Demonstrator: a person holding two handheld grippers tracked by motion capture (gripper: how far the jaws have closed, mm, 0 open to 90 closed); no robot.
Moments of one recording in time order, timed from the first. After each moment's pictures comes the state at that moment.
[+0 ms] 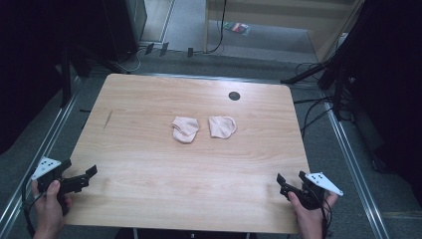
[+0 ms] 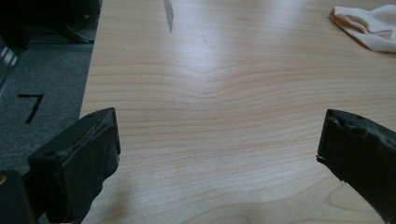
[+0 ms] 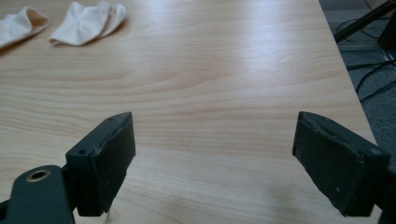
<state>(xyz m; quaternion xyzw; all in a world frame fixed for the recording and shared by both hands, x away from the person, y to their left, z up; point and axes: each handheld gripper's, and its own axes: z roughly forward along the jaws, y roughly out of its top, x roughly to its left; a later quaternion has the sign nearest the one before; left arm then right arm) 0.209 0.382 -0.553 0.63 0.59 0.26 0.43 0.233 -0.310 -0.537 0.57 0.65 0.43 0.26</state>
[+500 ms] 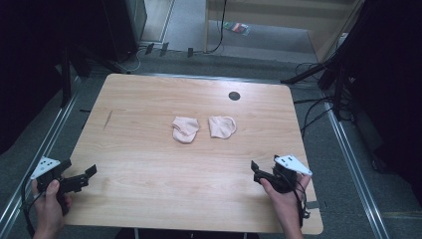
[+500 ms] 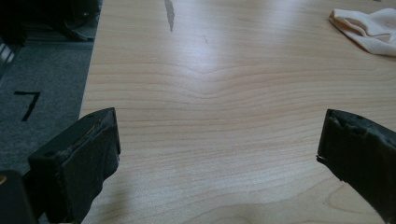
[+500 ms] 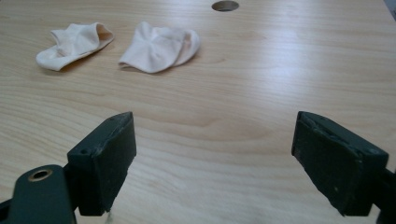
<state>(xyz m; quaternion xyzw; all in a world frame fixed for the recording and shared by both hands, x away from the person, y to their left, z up) 0.209 0.384 -0.553 0.63 0.60 0.25 0.43 0.264 -0.227 -0.507 0.52 0.70 0.43 0.26</state>
